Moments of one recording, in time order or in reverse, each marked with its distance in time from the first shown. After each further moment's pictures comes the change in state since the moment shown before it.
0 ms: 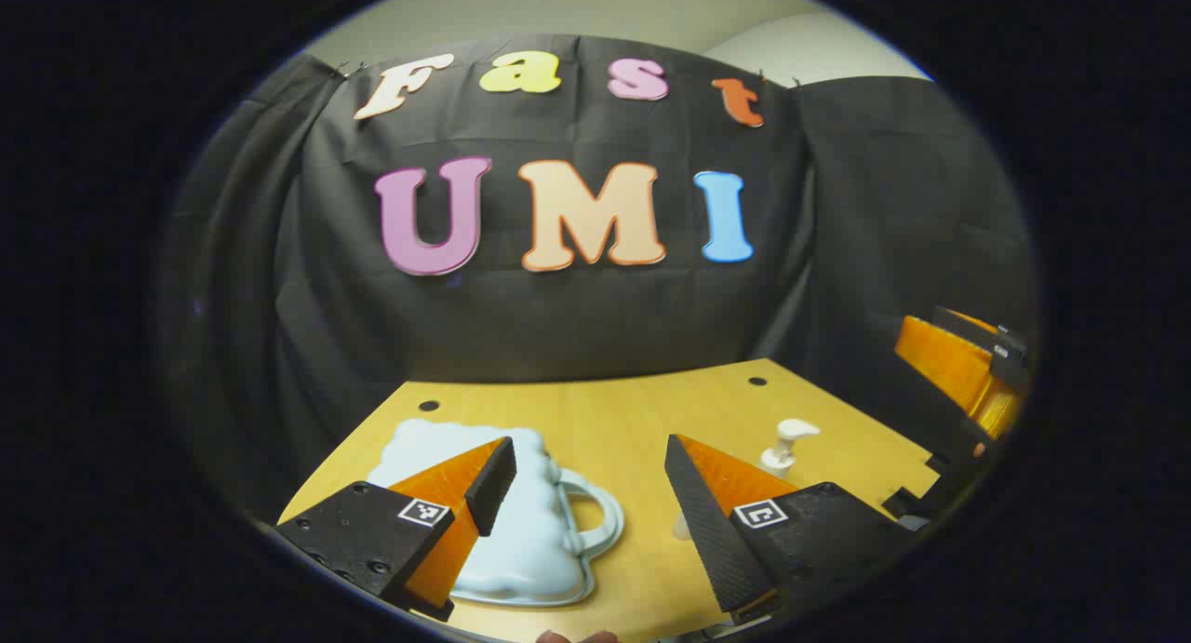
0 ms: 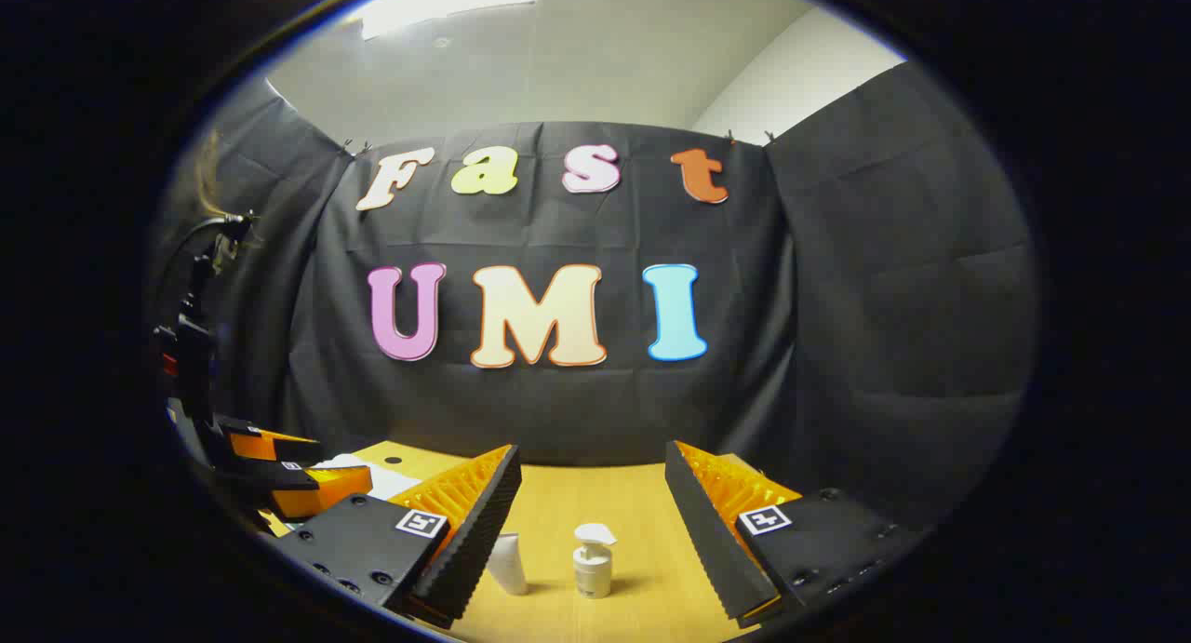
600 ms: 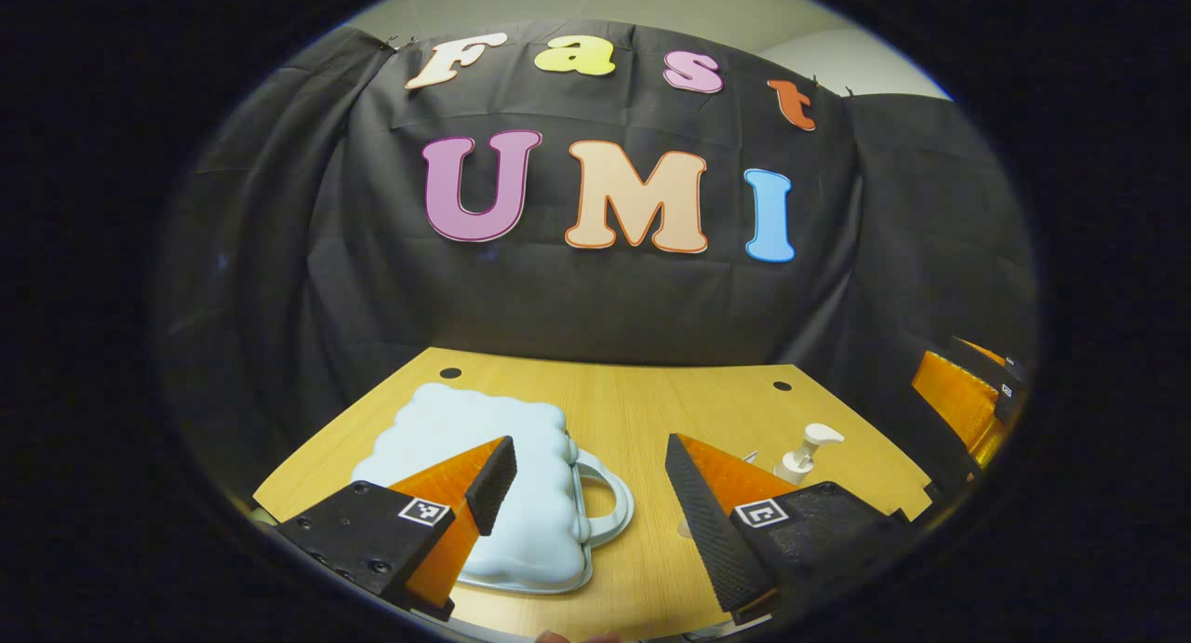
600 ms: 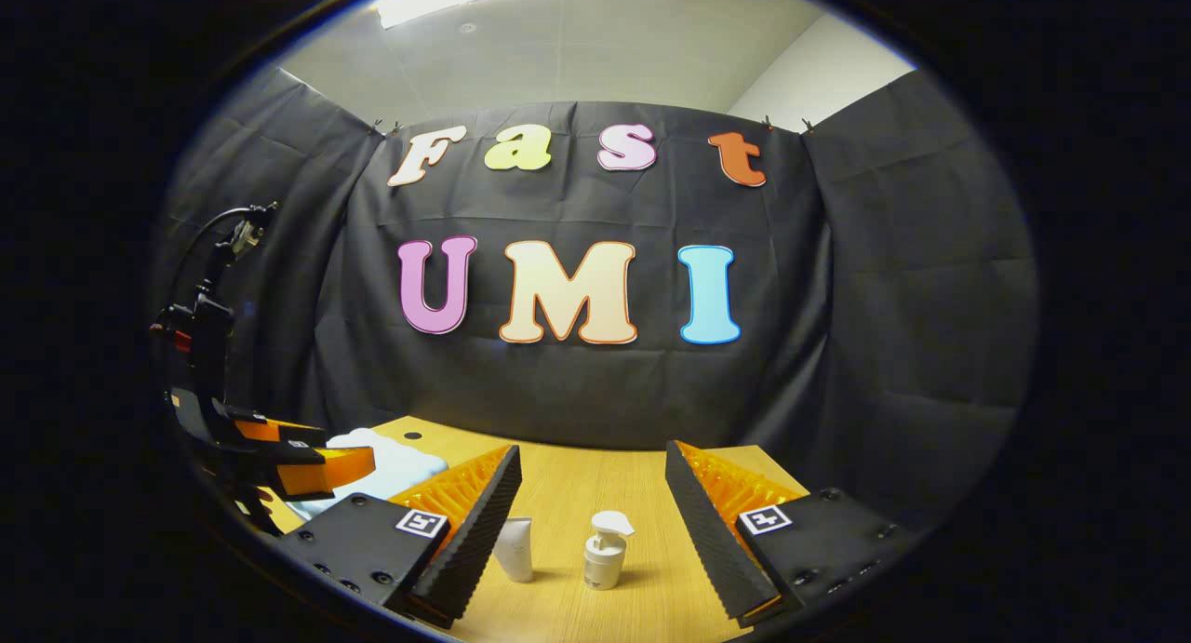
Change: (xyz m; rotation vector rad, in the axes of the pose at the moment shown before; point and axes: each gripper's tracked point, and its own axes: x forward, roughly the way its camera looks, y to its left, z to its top) left arm 0.002 0.006 -0.010 -0.106 0.028 0.076; right arm 0.008 0.004 -0.017 -0.034 0.052 0.084
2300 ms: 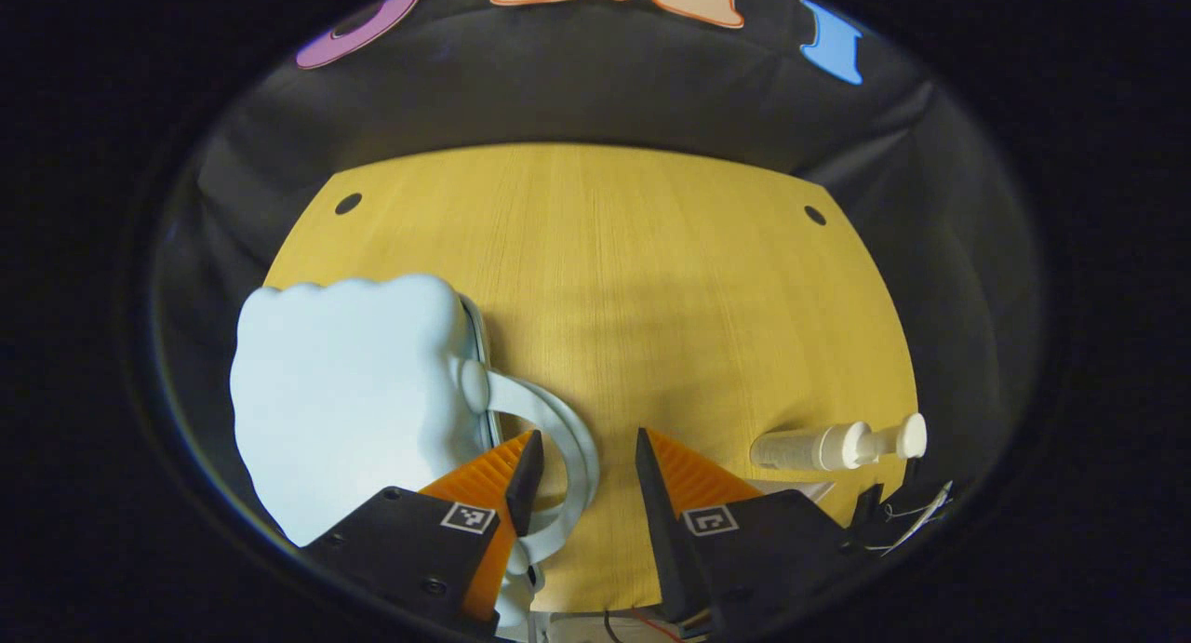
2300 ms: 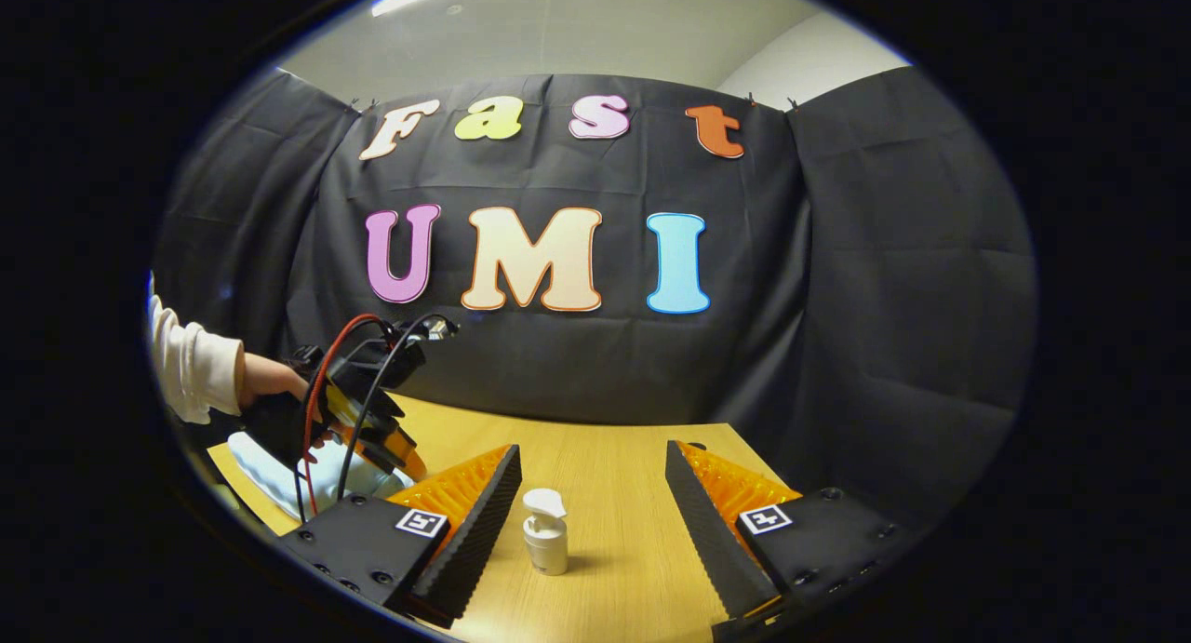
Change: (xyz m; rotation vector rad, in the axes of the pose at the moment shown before) left arm 0.141 -0.037 -0.113 -0.021 0.907 -0.072; right arm 0.015 -0.065 -0.033 -0.030 0.089 -0.069
